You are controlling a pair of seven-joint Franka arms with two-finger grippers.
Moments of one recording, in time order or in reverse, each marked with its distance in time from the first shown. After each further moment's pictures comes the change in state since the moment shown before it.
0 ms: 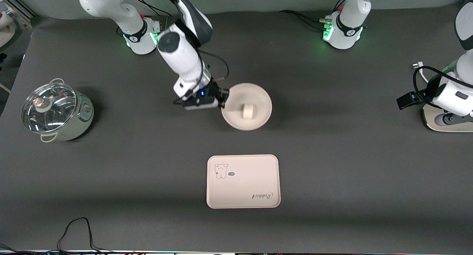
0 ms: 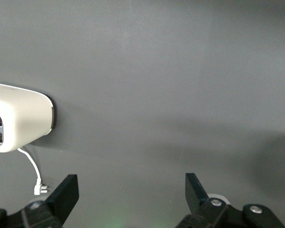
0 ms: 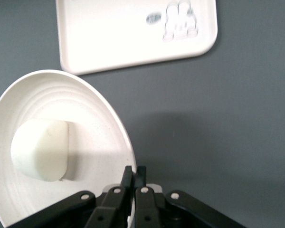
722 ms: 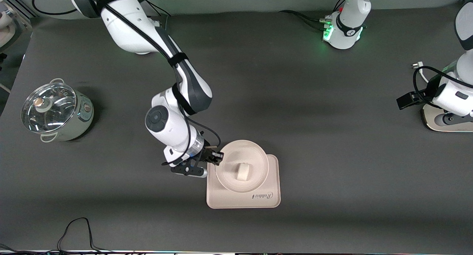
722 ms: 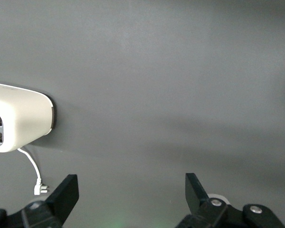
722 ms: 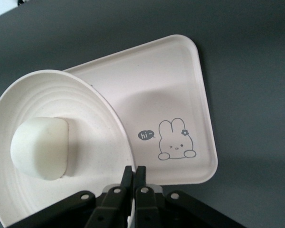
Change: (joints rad) left arm 0.000 0.000 0.000 0.000 0.000 0.000 0.000; right arm -0.218 0.464 -0.001 0.655 0.088 -0.208 -0.079
